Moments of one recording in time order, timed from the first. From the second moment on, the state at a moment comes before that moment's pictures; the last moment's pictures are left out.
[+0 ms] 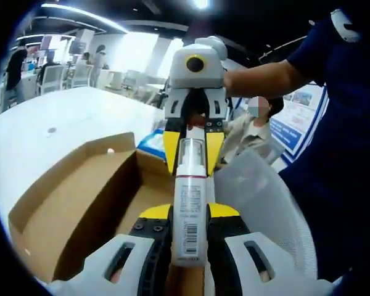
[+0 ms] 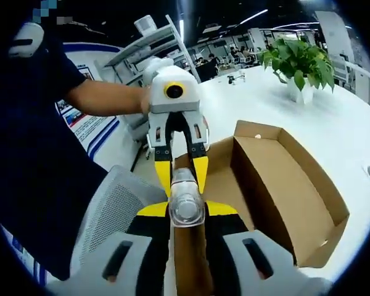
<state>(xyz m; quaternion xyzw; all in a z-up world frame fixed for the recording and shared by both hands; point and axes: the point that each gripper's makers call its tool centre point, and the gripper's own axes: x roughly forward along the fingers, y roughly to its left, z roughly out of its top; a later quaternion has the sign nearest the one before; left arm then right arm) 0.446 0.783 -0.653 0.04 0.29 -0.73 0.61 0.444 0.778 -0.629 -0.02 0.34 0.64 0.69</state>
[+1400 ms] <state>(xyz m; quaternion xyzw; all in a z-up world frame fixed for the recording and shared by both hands) 0.433 0.770 -0.641 0.01 0.31 -0.75 0.58 0.435 0.778 -0.631 -0.04 0.34 0.64 0.68</state>
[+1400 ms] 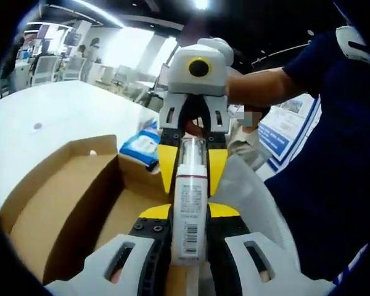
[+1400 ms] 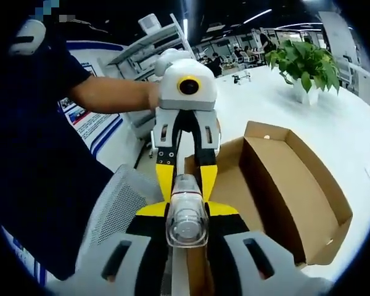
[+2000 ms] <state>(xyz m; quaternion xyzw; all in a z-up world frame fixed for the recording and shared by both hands) 0.449 0.781 -0.644 -0.02 0.33 -0.71 0.62 0.450 0.772 -0.625 -0.03 0.34 0.63 0.70</state>
